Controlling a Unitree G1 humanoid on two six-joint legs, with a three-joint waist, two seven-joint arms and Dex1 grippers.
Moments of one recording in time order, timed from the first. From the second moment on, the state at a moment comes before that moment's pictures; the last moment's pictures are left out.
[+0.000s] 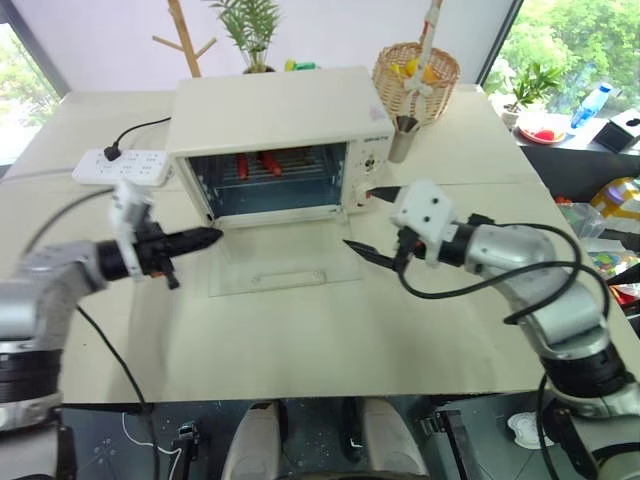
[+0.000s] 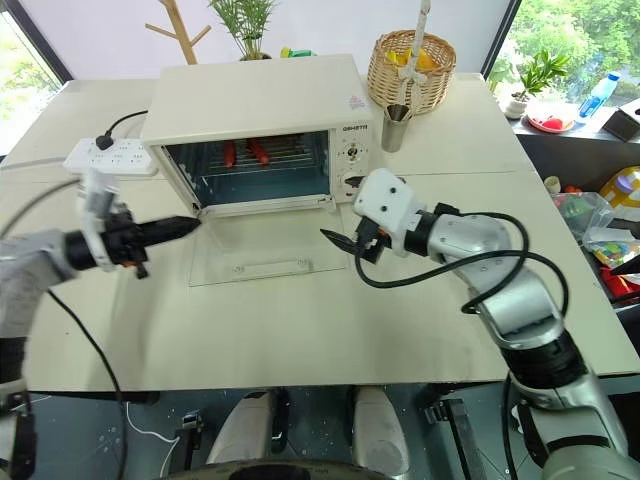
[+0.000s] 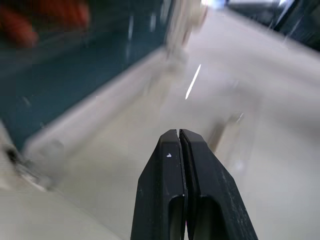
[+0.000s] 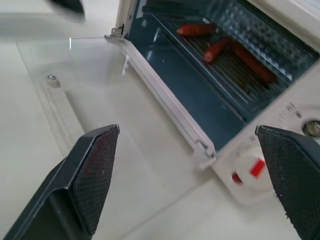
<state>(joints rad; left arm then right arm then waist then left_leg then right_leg) -0.34 0.84 0.31 -0.07 -0.70 0.73 -1.08 -0.51 -0.67 0.21 -0.42 0.20 0.53 0.67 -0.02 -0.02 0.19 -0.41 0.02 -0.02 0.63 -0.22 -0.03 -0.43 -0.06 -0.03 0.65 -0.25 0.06</state>
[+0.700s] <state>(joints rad) -0.27 0.98 0.43 -0.17 -0.84 0.84 -1.09 -0.99 -0.31 0.55 0.64 -0.52 -0.12 0.23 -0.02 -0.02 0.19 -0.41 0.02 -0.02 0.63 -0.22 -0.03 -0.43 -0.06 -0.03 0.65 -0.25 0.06</state>
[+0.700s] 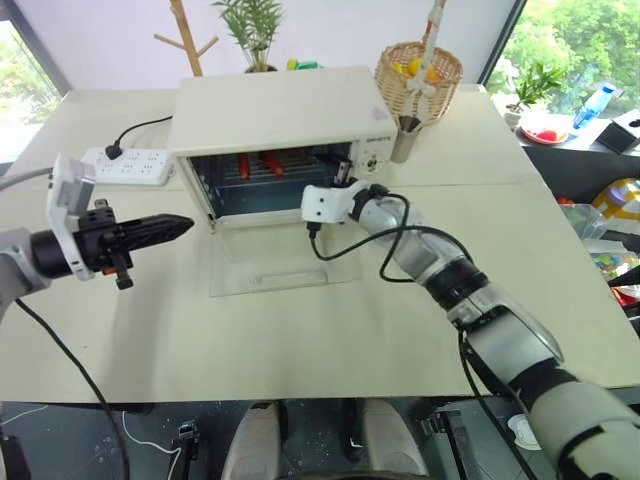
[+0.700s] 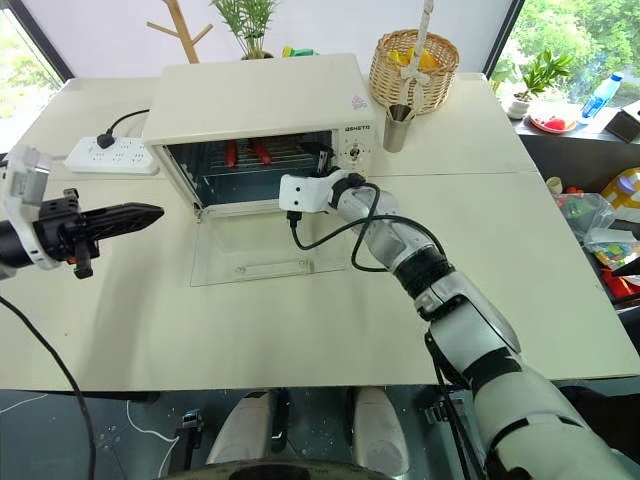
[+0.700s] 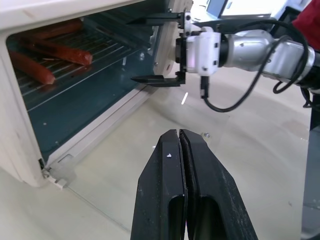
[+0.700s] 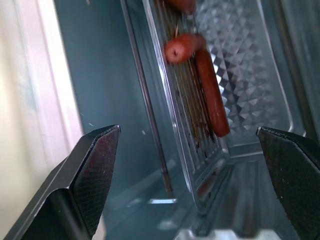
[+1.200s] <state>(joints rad) -0.36 0.96 0.41 -0.15 -0.84 0.80 -1.05 -1.16 -0.17 0.56 1.06 -0.63 -0.24 0.06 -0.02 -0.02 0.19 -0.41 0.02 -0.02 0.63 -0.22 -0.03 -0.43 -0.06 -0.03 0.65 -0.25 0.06</state>
